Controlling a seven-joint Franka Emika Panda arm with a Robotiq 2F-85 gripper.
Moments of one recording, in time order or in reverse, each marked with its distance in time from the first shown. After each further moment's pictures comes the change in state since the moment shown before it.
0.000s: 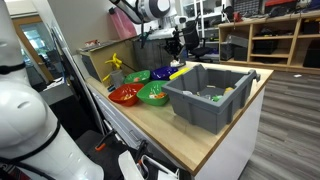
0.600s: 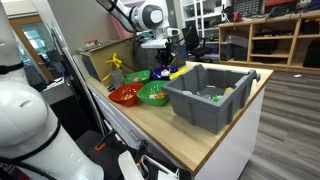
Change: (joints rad) arm 0.024 -0.027 0.032 -0.129 0.039 0.020 -0.046
